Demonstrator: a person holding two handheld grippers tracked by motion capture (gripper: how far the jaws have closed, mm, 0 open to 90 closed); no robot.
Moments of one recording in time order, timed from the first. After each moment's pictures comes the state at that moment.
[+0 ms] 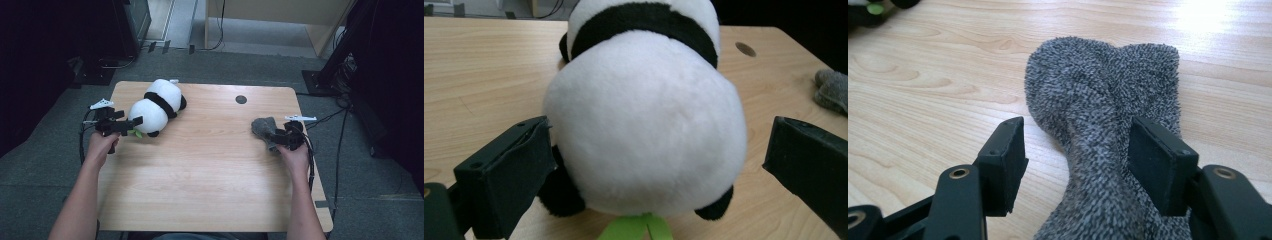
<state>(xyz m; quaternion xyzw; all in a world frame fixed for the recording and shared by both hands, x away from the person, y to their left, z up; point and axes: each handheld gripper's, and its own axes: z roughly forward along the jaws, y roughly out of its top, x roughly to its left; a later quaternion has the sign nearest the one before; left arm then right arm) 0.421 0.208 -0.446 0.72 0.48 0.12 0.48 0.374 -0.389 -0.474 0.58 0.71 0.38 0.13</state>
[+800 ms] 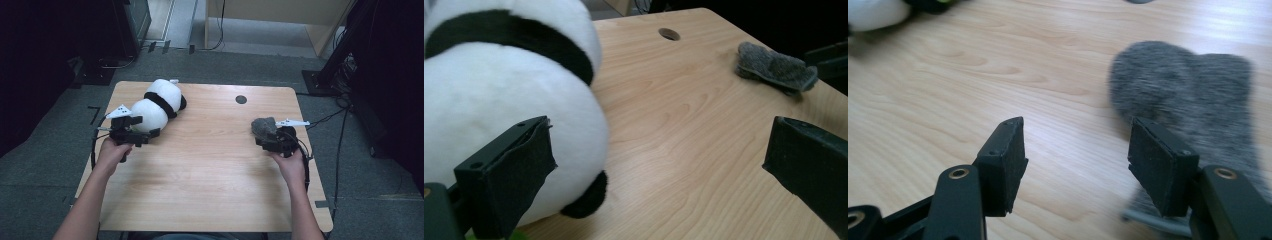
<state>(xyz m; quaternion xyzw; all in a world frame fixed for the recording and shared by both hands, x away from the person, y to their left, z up) 0.378 0.147 -0.427 0.77 0.39 0.10 0.49 0.342 -0.351 -0.451 0.53 0.74 0.39 0.13</state>
